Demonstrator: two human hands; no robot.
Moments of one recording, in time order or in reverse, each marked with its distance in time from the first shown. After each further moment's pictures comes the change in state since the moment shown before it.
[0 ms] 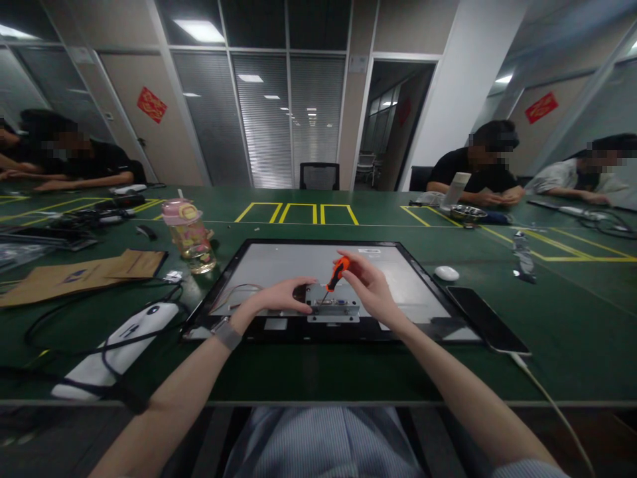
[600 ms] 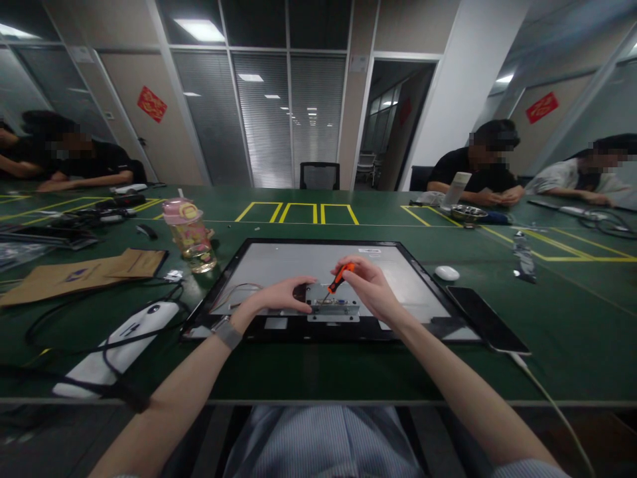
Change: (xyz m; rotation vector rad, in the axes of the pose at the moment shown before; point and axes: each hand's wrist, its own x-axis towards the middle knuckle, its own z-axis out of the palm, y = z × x) left_hand 0.000 0.001 -0.001 0.004 -0.002 0.000; right_hand 0.002 0.007 0.000 0.329 -0.044 0.129
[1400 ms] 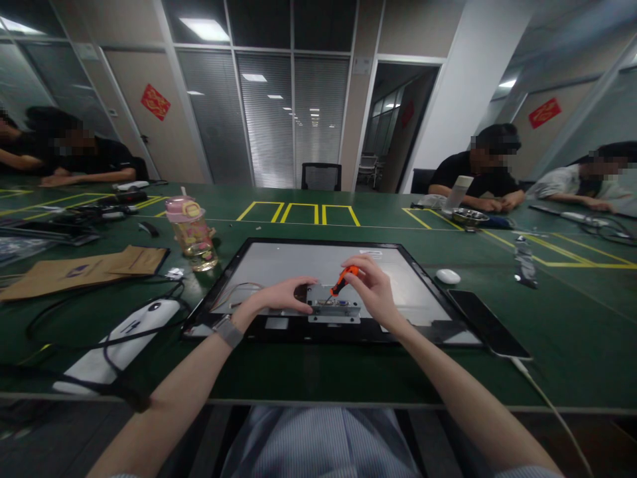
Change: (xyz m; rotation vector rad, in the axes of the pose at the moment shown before) left_hand -0.002 0.004 -0.002 -0.007 -0.009 -0.010; right_hand -0.003 -0.003 0.002 -0.405 0.114 -0.232
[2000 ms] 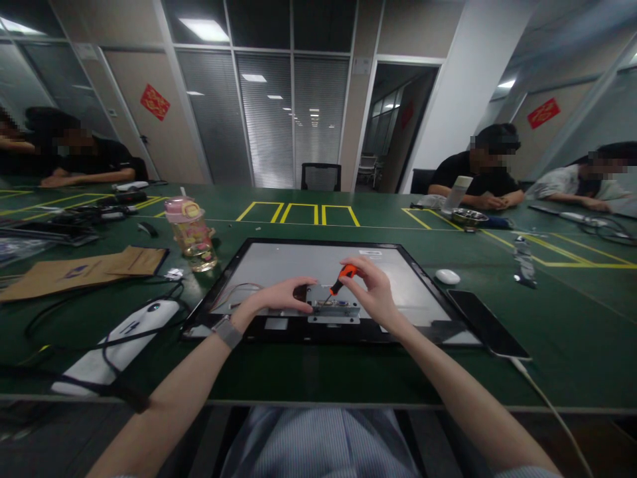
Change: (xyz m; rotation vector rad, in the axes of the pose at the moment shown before) left_hand 0.002 -0.004 0.001 0.001 0.008 0.021; right_hand 0.000 0.001 -0.003 -0.116 -0.024 -0.054
